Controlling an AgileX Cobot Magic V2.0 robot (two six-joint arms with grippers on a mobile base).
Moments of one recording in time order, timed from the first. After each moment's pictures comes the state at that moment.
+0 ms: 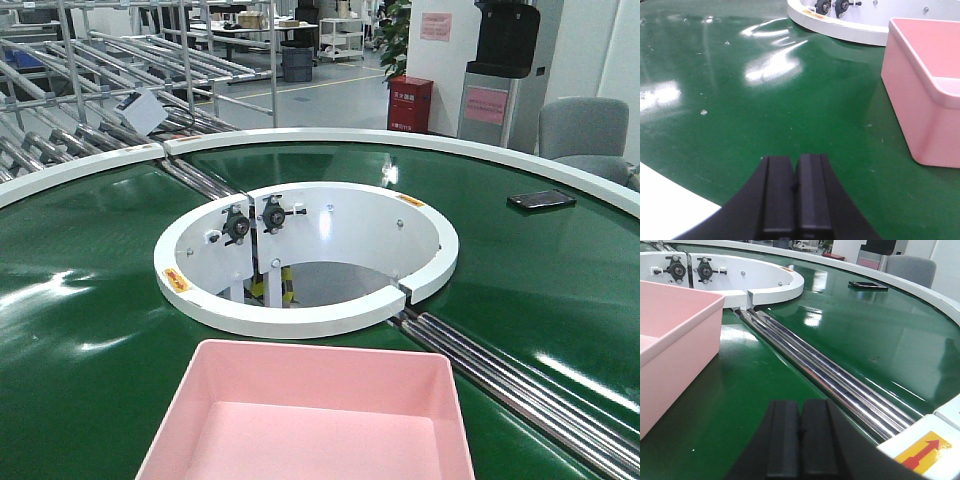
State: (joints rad) left arm -0.04 0.01 0.03 0.06 0.34 -0.12; right arm 0.01 -0.01 0.03 -0.16 0.24 0.00
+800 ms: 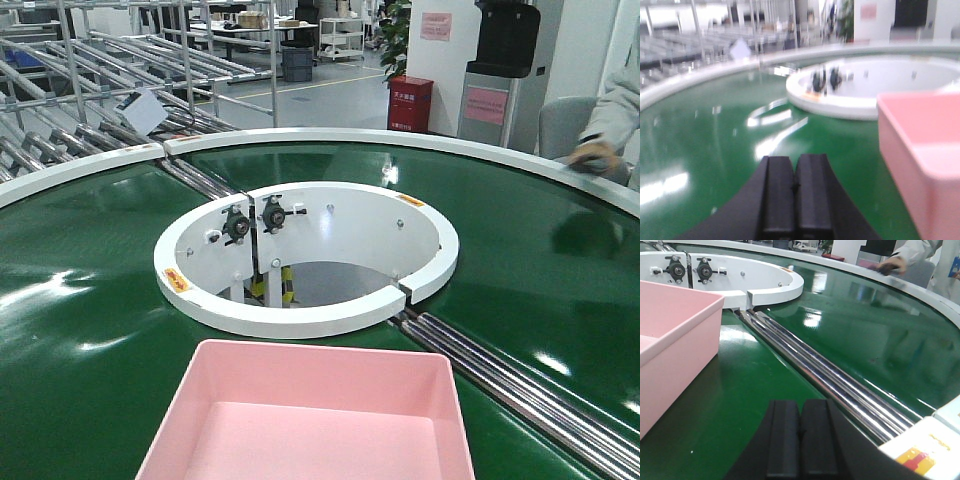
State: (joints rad) left arm -0.04 0.01 0.03 0.13 0.03 -0.07; right arm 0.01 -0.01 0.03 -0.16 0.21 0.01
